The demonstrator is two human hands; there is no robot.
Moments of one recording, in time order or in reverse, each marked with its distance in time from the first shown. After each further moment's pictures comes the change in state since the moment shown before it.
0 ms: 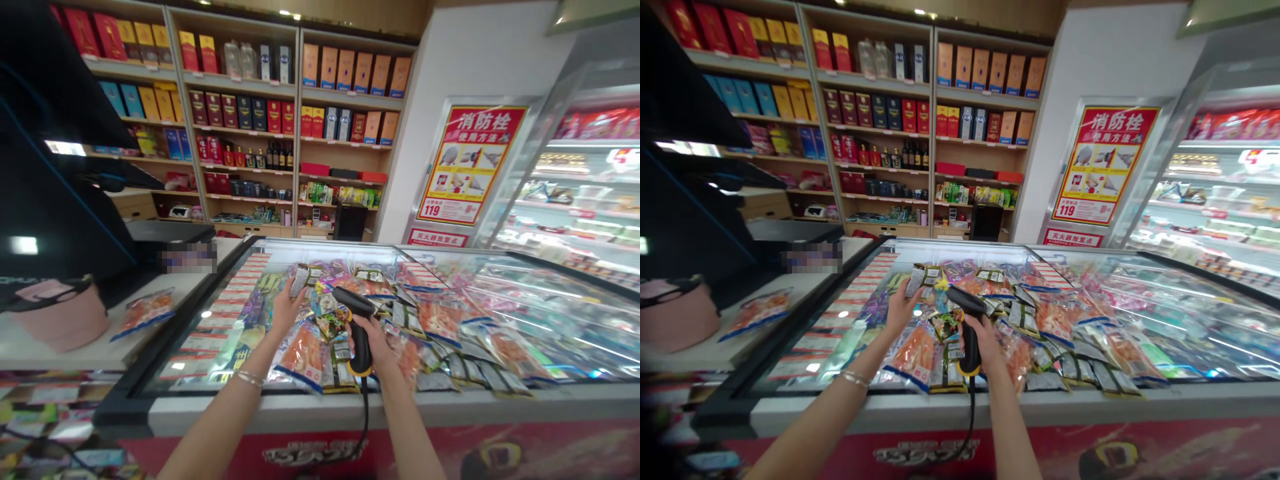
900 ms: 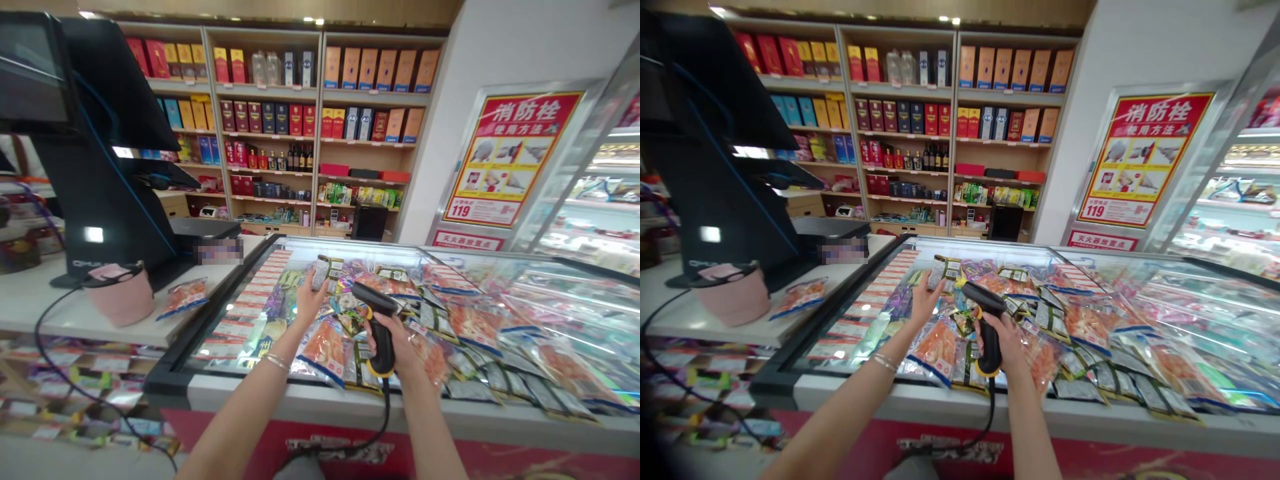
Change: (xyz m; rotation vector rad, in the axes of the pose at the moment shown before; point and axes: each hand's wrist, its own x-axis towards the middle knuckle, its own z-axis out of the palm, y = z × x) left_hand 0.004 0.001 0.002 -0.017 0.074 -0.001; right_hand -0.004 -0.002 0.013 0.014 -0.144 -0.018
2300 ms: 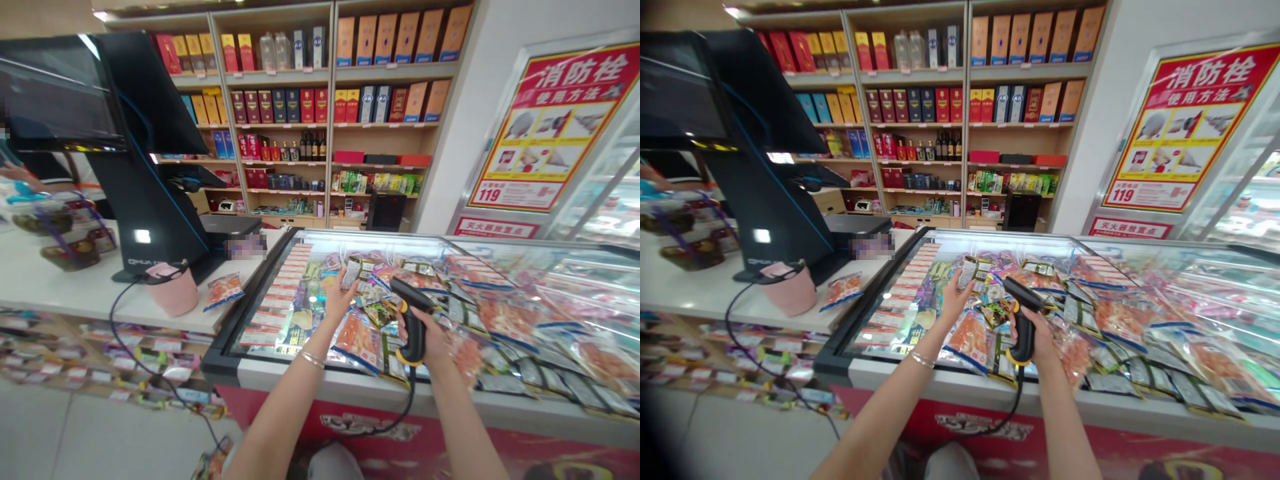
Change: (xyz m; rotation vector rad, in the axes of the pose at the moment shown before) left_hand -0.013 0.003 -0.002 -0.130 -0.078 0.011; right_hand 0.001 0.002 -0.006 0.141 0.009 -0.015
